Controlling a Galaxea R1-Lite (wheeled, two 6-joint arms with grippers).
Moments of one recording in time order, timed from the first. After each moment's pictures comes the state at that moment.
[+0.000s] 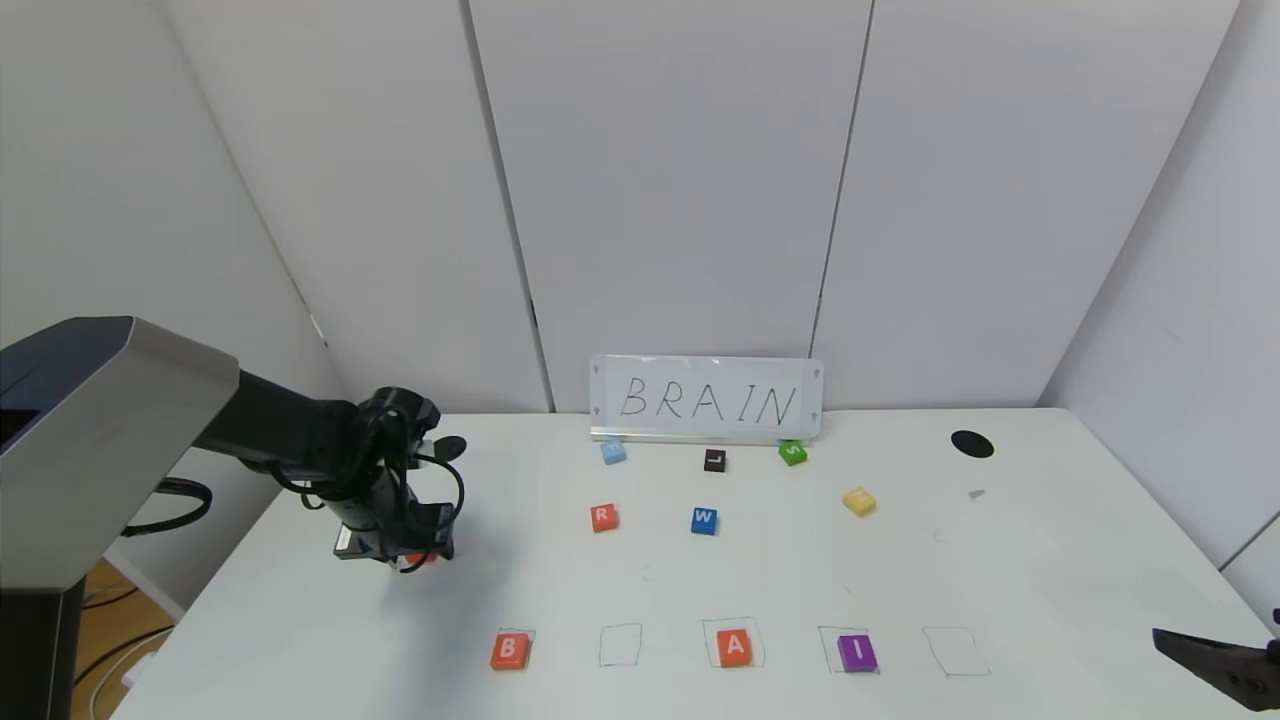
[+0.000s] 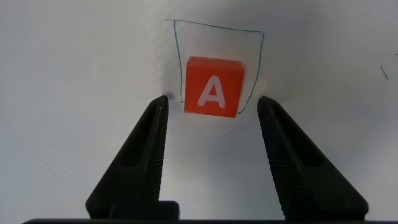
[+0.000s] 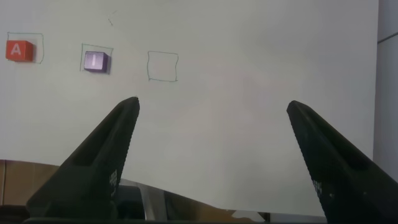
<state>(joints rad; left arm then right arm) -0.03 2.28 -1.40 0.35 0.13 -0.16 -0.01 1.06 -0.53 0.15 0.04 -0.04</state>
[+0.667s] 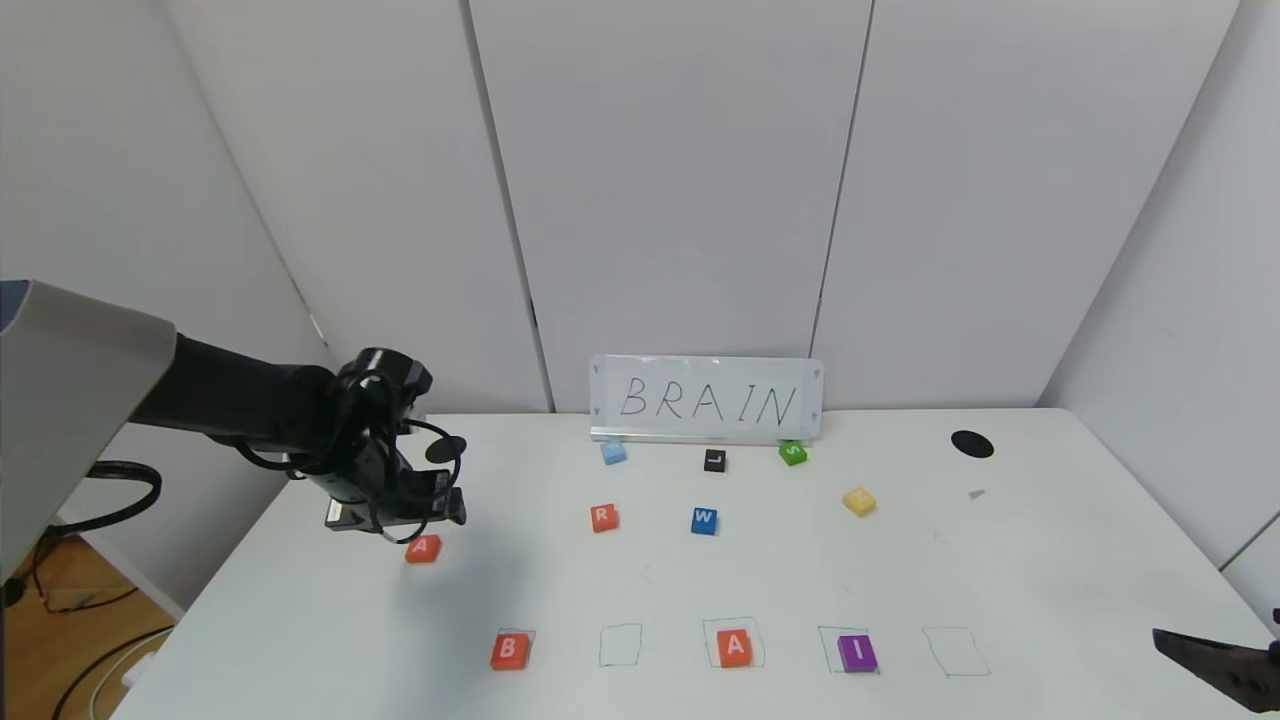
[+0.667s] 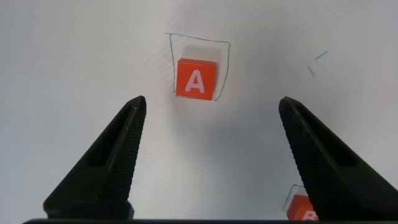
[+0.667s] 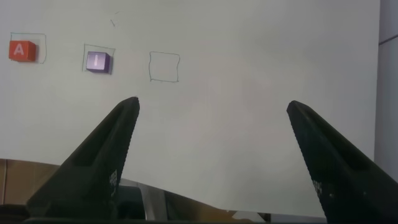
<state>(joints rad) -0.06 2.15 -1.39 0.37 0.14 -0.21 0.00 1.06 -0.53 0.15 0.04 -0.04</state>
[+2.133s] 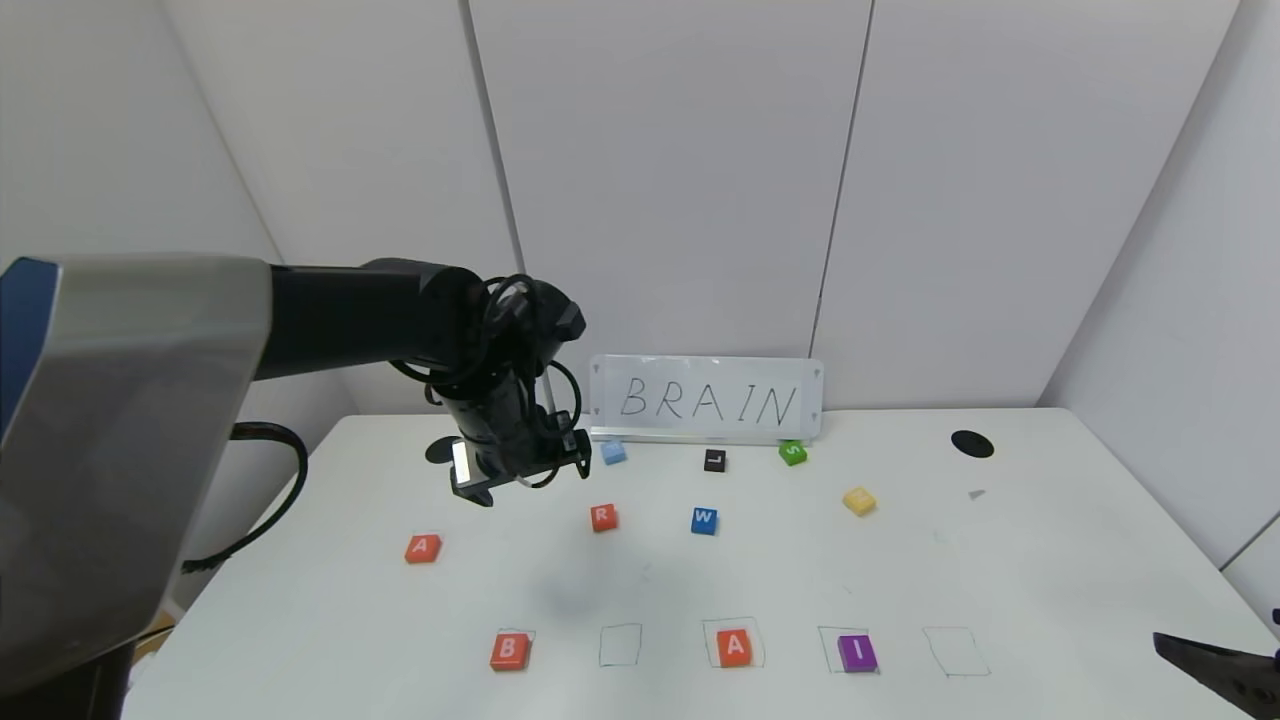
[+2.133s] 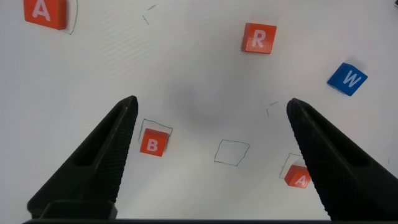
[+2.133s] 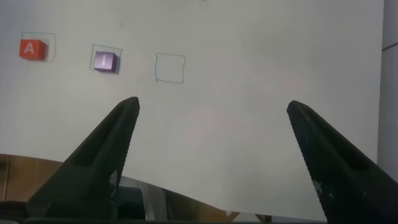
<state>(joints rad) -0.39 2.22 -1.91 0.87 0.18 -0.73 0.02 1.03 -0.53 0.16 0.05 -0.03</state>
